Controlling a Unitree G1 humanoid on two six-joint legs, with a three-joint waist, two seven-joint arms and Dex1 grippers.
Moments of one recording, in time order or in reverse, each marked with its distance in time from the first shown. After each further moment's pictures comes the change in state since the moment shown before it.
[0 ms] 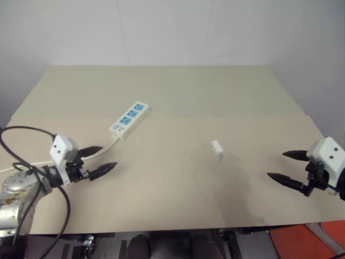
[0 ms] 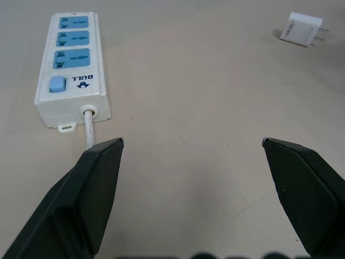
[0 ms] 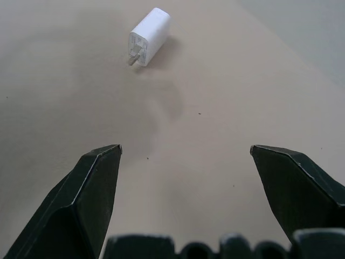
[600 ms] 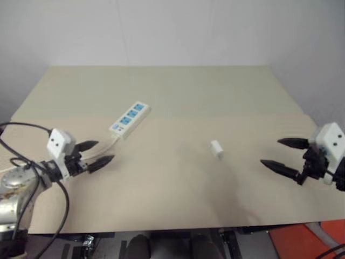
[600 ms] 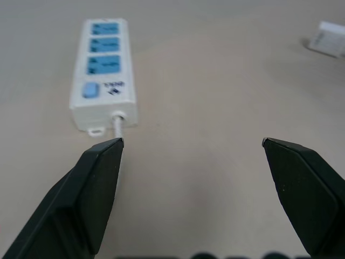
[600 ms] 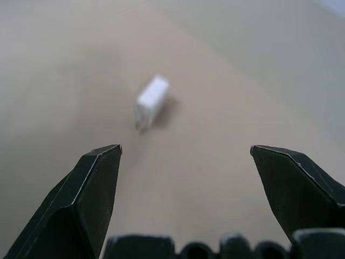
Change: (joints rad) left arm -0.080 -0.016 0.016 0.010 -0.017 0.083 0.121; right arm -0.137 0.007 -0.014 -0.140 0.167 0.186 -0.107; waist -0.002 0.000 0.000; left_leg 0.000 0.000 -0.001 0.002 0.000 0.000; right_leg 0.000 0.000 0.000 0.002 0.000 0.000
